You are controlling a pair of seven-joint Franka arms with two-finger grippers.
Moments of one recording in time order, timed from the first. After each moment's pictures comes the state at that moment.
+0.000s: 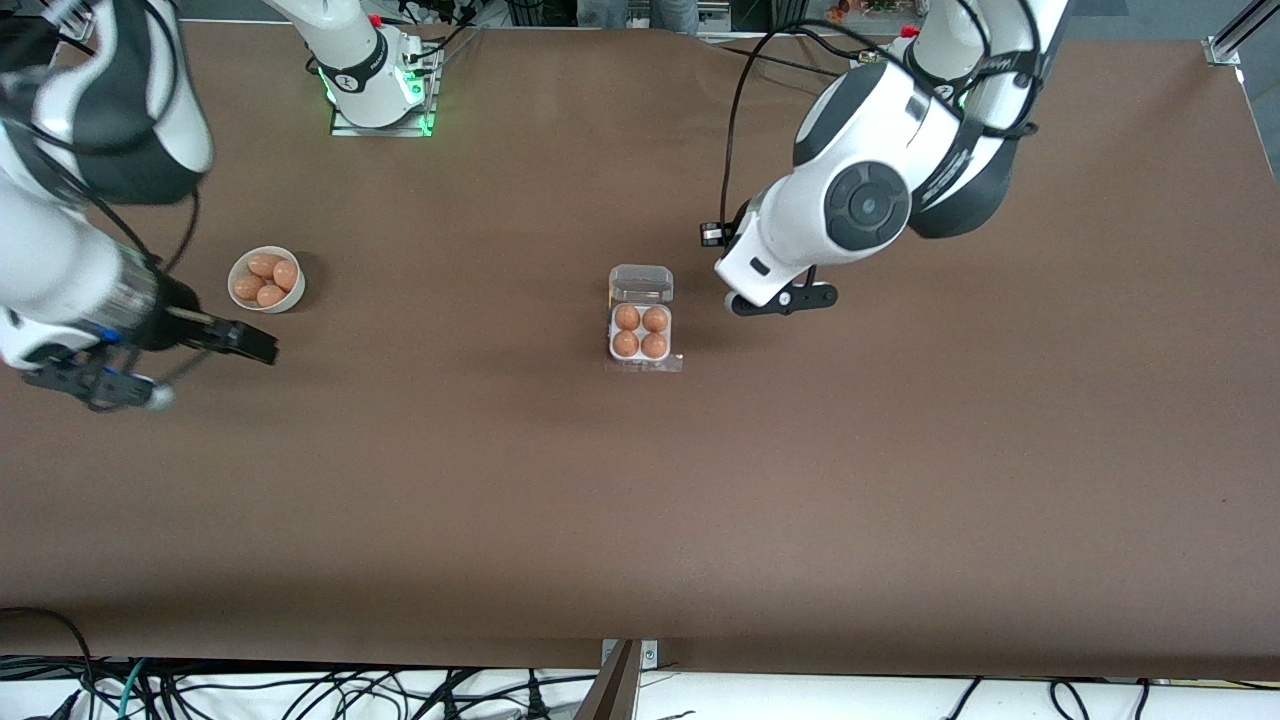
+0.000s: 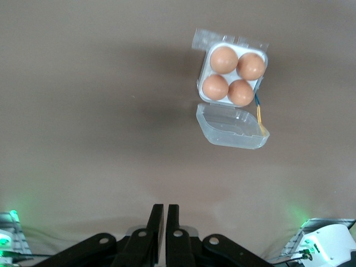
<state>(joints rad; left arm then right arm) -0.55 0.41 0.00 -1.51 -0.43 1.59 -0.66 0.14 0.22 -0.10 -1.54 0.03 1.75 0.22</state>
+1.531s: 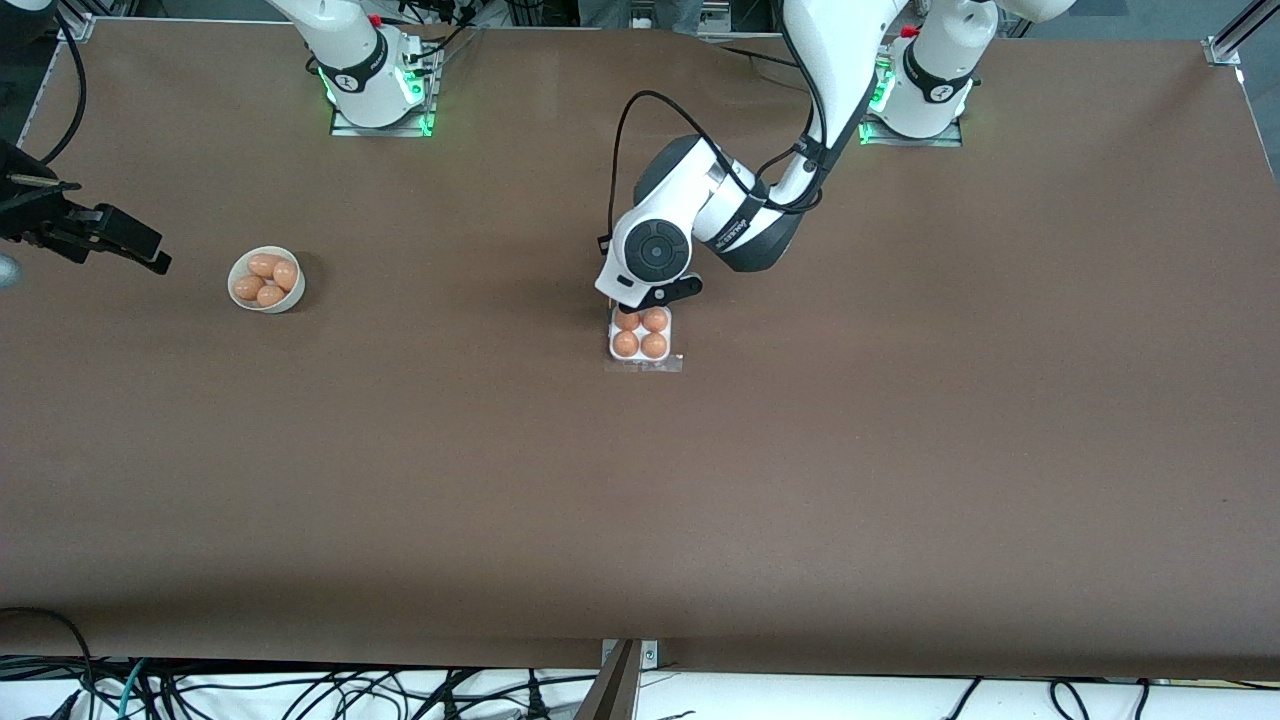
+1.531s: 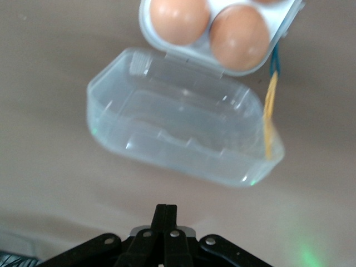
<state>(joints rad) -0.79 0.70 0.00 -1.44 -0.49 1.78 -0.93 0.04 0.01 -0.07 -1.64 0.02 1.67 0.10</state>
